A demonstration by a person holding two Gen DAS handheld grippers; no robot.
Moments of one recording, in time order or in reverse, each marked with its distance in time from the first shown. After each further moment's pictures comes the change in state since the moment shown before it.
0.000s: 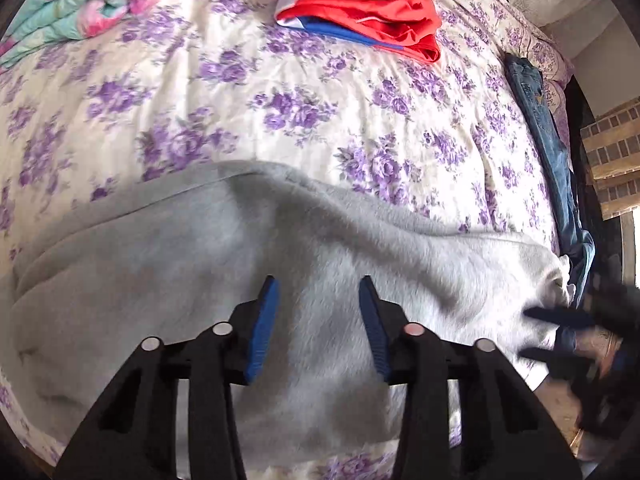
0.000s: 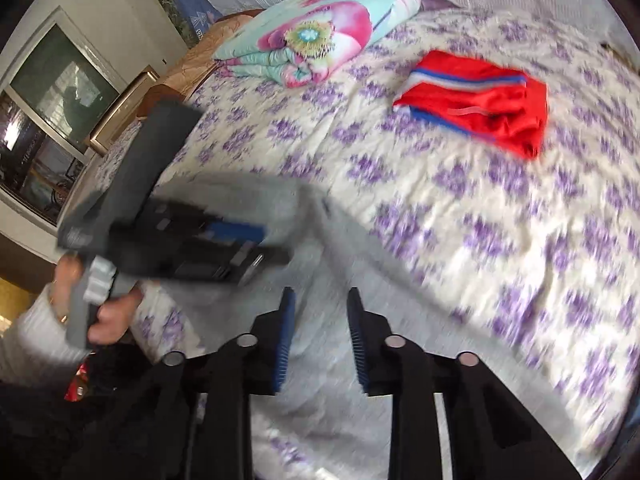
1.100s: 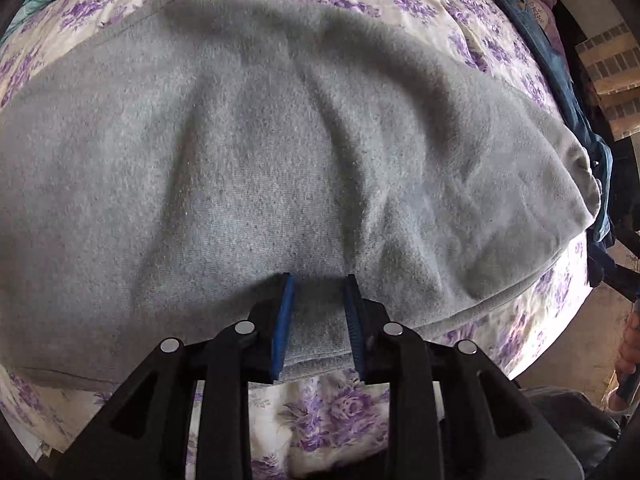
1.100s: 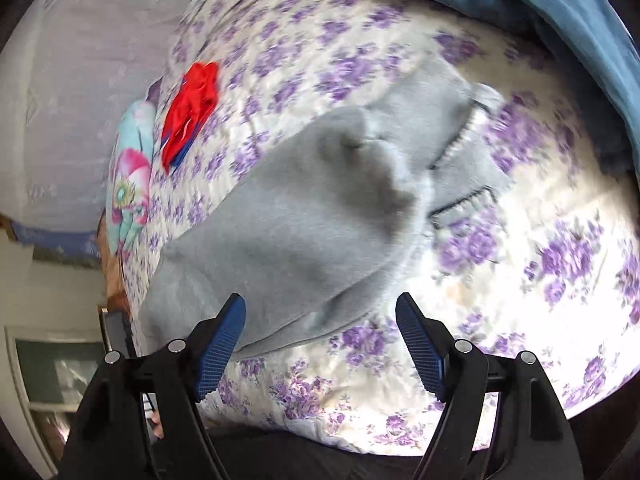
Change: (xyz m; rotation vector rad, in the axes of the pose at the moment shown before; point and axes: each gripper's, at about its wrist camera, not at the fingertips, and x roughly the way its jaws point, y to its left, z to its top) left arm 0.031 -0.030 -0.117 0.118 0.084 0.060; right arm -0.086 -0.167 -0.240 1.043 -0.269 0.021
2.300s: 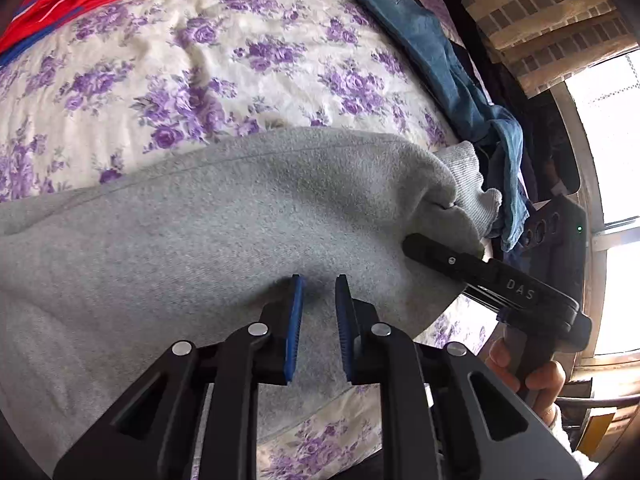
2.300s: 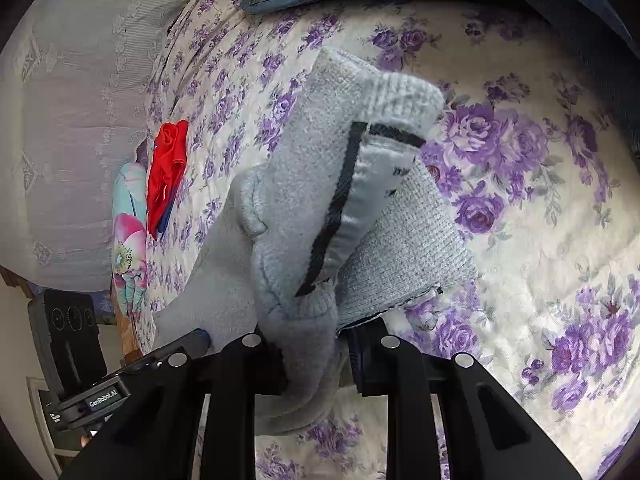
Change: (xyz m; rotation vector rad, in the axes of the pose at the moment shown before) left arm 0.031 -0.199 0.071 0.257 0.037 -0.246; right arm 0.040 -0.030 0.034 0.036 -0.125 0.072
